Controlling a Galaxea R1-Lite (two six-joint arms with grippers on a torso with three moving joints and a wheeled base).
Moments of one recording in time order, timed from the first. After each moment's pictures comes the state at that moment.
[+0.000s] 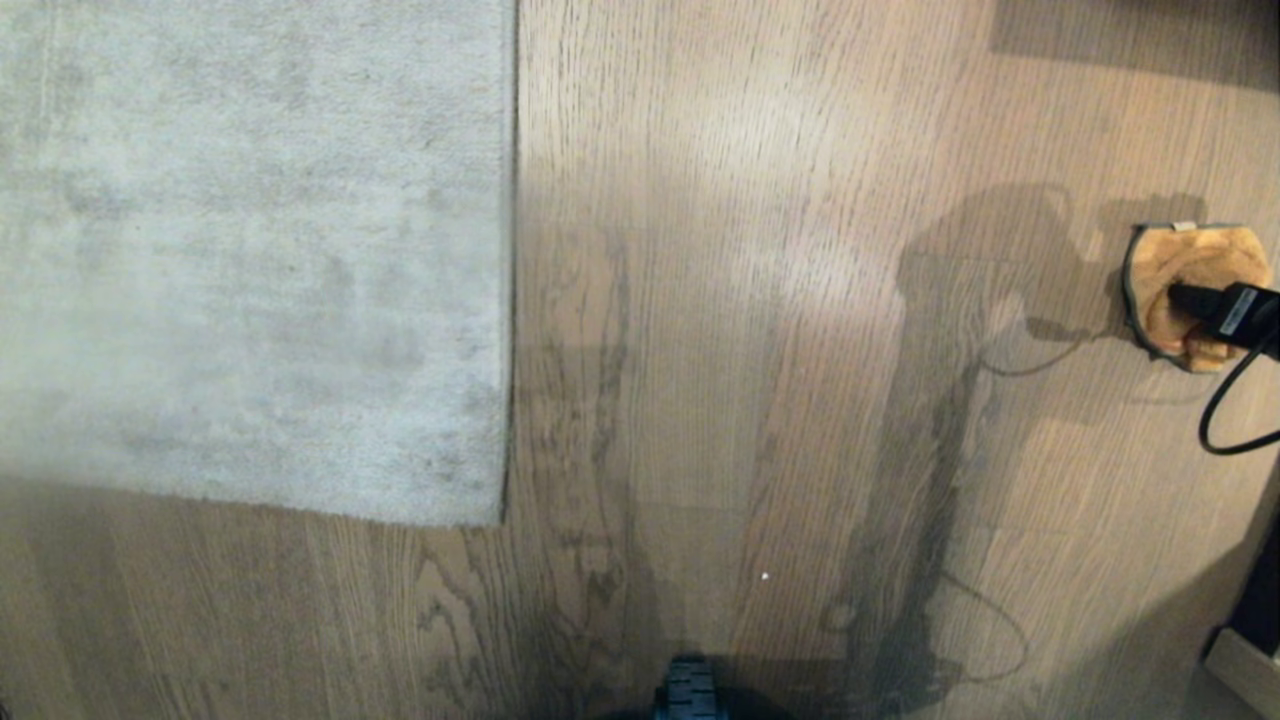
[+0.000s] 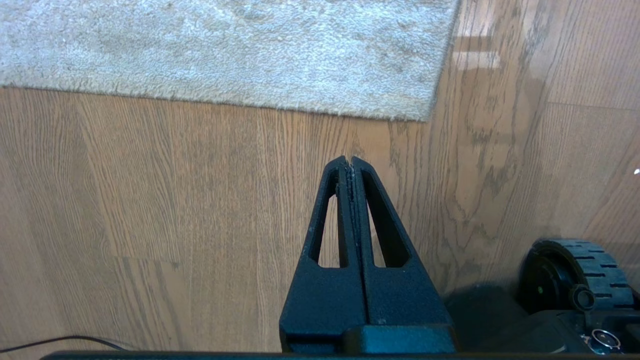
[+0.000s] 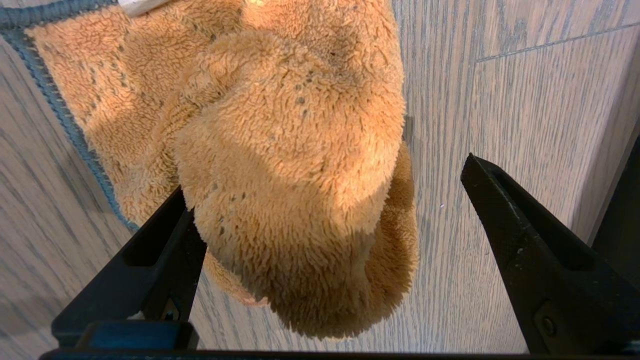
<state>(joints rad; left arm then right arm) 0.00 0.00 0.00 0.00 0.00 0.00 -0.46 1.79 -1.02 -0.64 0.10 0.12</state>
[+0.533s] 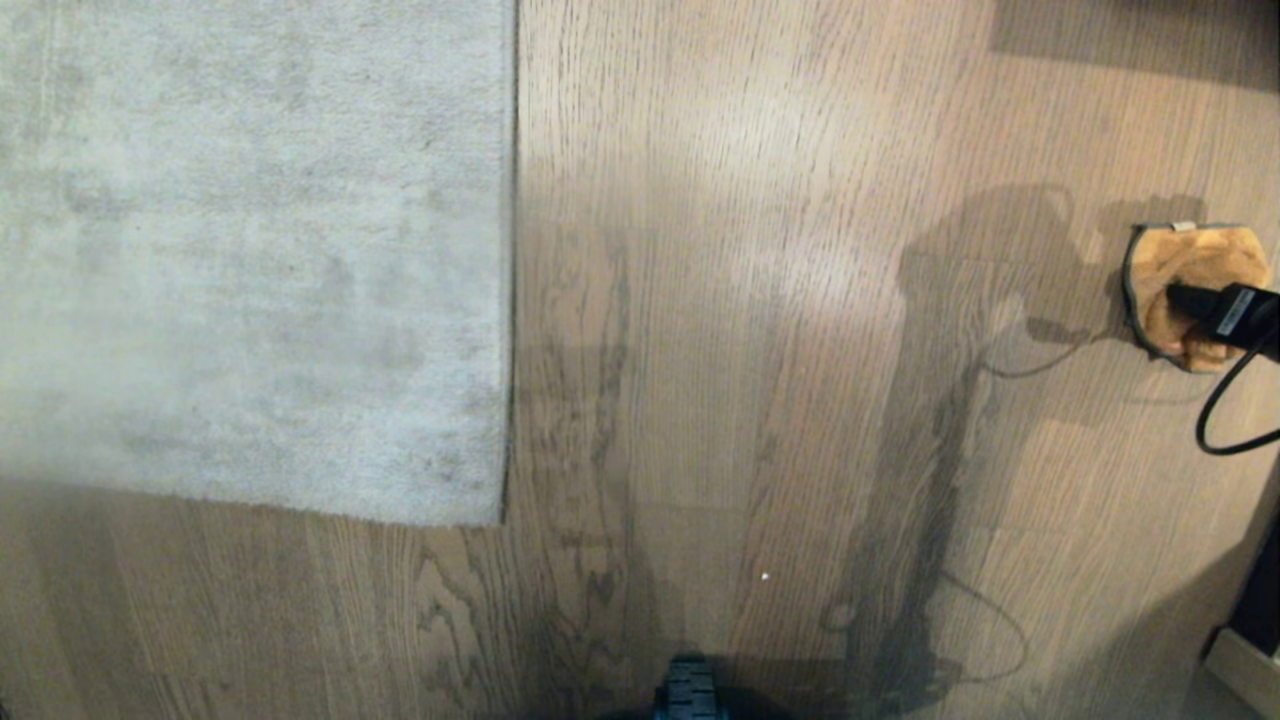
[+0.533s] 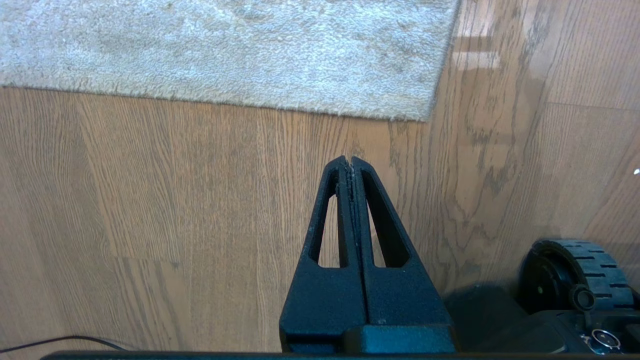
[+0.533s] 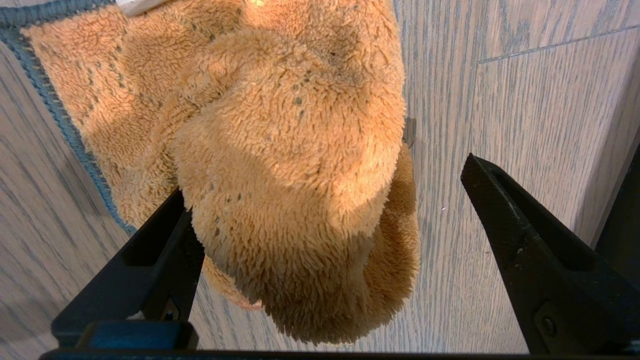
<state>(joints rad) 0.00 0.00 0.00 0.00 0.00 0.00 -0.46 1.80 -1.02 -0.65 0.10 0.12</state>
